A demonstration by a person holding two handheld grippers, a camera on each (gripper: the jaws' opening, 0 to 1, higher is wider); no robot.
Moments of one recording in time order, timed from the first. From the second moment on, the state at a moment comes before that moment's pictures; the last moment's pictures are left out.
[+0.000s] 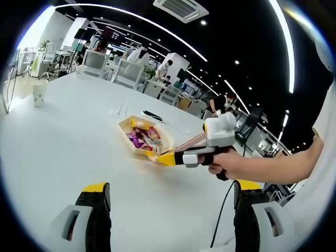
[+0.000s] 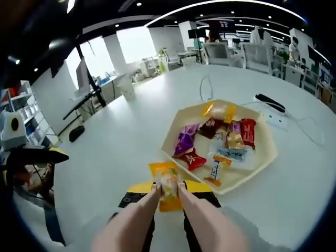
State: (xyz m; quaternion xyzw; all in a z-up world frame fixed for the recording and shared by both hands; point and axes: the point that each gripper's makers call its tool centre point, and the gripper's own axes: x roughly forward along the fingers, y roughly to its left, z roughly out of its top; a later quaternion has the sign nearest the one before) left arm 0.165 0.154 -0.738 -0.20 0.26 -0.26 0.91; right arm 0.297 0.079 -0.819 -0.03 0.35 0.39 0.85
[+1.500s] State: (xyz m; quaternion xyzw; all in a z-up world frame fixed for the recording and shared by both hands) left arm 0.155 0.175 -0.725 -0.17 0.26 -0.25 0.92; right arm 0.290 0.102 -0.753 0.18 0.27 0.38 0.86
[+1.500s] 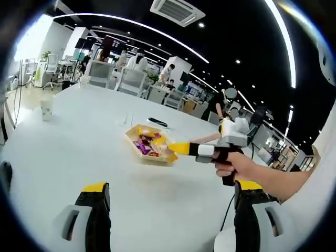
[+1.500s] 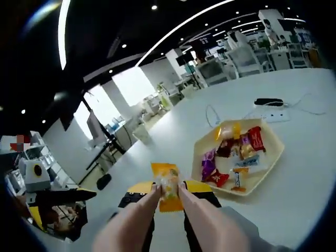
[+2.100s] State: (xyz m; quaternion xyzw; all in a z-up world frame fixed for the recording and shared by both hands) left arm 0.167 0.175 -0.722 -0.14 0.27 -0.27 0.91; right arm 0.293 0.095 -0.712 0.23 0.22 0.38 0.87
